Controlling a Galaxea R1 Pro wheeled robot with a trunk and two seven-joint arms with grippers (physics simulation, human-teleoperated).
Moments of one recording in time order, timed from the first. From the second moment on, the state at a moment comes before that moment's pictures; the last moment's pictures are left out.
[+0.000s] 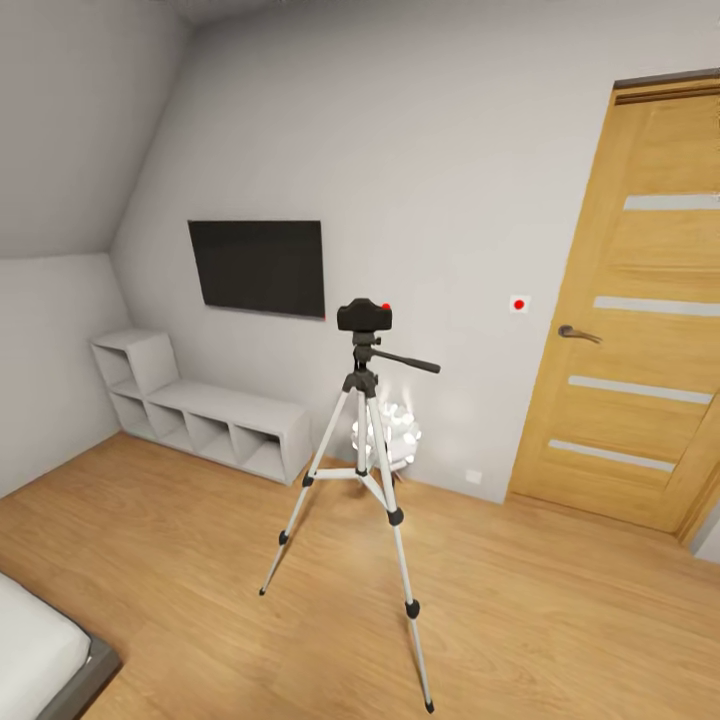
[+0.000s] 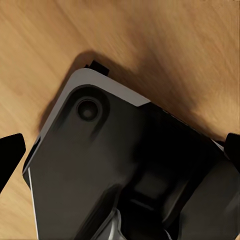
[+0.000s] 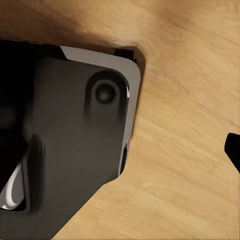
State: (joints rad) left arm -0.22 0.03 -0.19 0.00 0.75 0.07 -0.01; right arm -0.24 -0.15 0.15 0.03 -0.01 0.09 0.26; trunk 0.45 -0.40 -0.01
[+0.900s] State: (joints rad) left arm -0.22 0.03 -0.19 0.00 0.75 0.07 -0.01; right arm -0.24 -0.15 0.15 0.03 -0.01 0.09 0.26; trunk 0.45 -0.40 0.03
